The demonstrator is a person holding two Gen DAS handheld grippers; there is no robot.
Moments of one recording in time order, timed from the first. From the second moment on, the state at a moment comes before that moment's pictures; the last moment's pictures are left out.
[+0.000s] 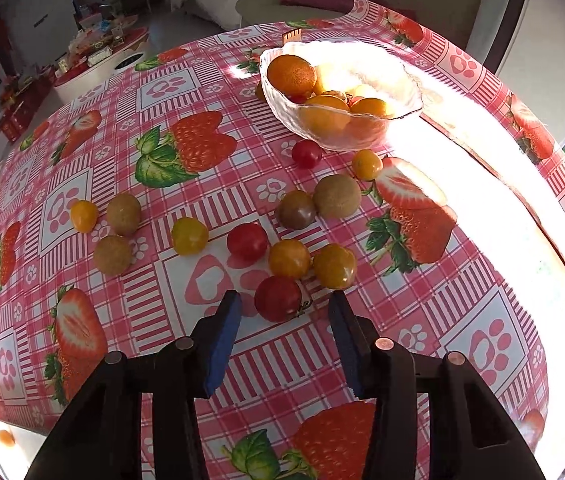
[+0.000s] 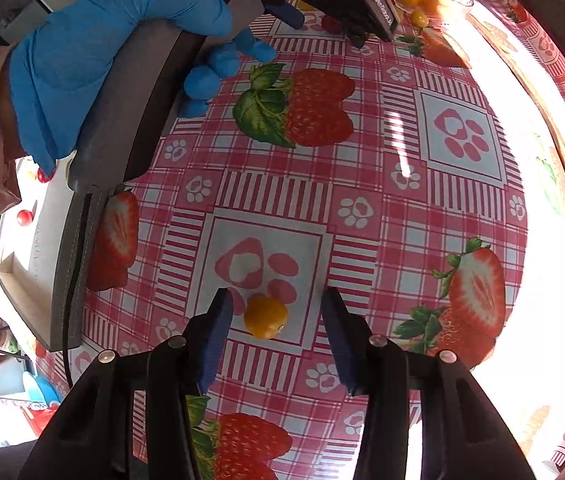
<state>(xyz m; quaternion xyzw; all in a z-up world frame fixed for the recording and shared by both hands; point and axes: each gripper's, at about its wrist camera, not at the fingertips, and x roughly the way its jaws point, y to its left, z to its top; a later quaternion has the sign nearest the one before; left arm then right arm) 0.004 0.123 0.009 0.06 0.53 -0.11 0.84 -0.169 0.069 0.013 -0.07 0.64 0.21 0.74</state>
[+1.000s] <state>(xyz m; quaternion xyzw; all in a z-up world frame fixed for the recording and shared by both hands) -0.138 0.174 0.013 -0.02 0.58 -0.10 0.81 -0.157 0.025 0.016 0.07 0.67 0.15 0.72</state>
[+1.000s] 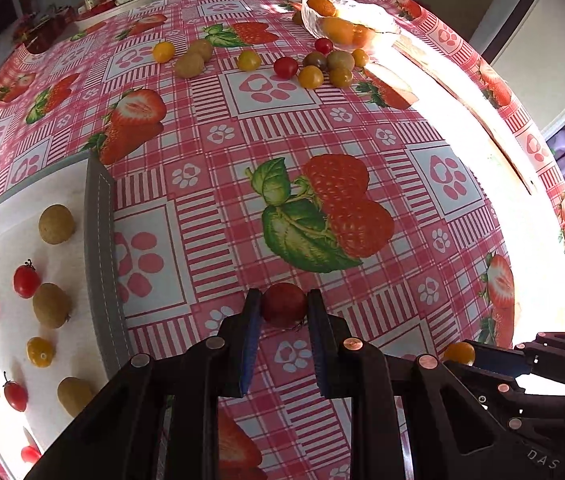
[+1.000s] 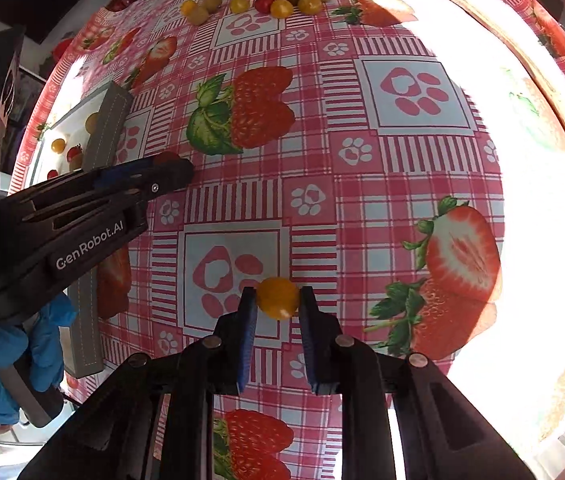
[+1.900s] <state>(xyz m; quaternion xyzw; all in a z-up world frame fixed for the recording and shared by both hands) -0.189 0.261 0.081 -0.11 0.54 -0.04 0.83 -0.114 0.103 0.070 0.02 0.64 0.22 0.73</state>
